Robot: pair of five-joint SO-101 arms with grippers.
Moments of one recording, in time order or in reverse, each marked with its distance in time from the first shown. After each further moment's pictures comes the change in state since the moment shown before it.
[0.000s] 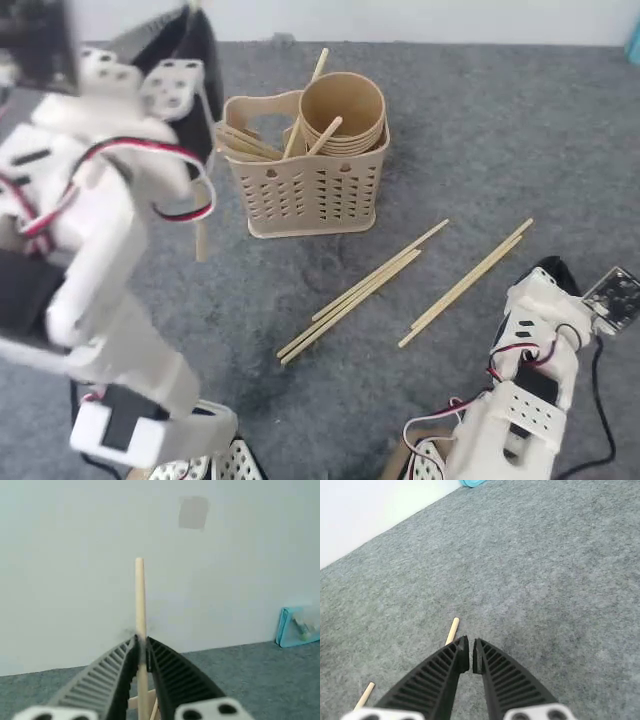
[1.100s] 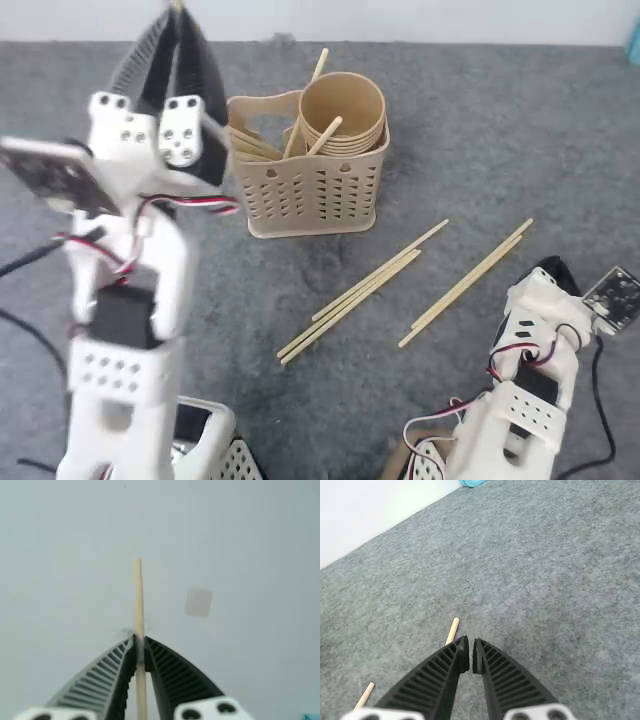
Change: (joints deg) left arm -2.4 -41.5 103.9 -93.3 1.5; right arm 0.0 0.0 0.0 0.0 0.0
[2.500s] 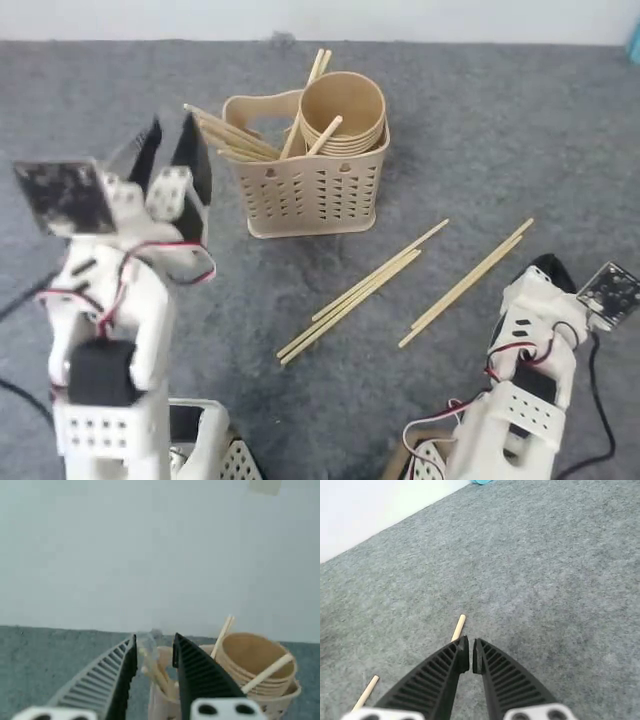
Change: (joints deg) left arm -10.5 -17.8 10.0 41.3 0.0; right arm -1.5 0.0 0.0 0.0 1.7
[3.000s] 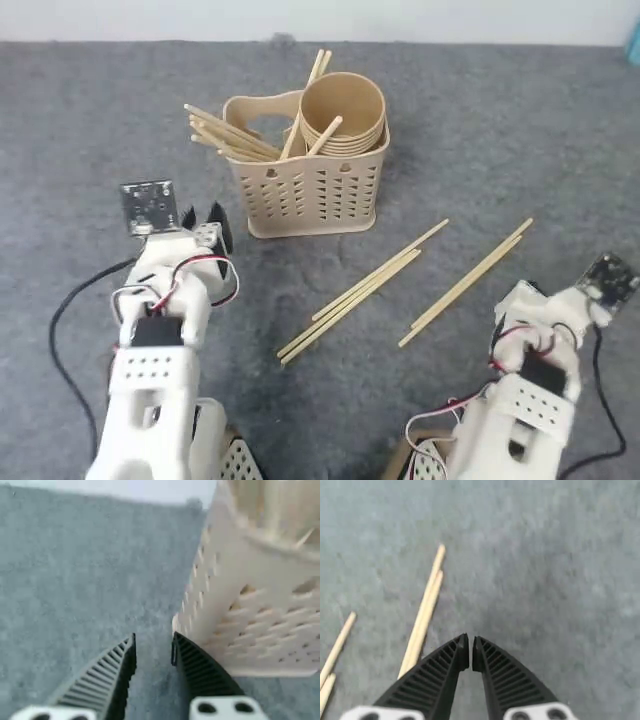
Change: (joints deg) left arm -2.4 16.2 32.5 -24.4 0.1; right arm -0.2 0.1 -12.0 33.6 0.4
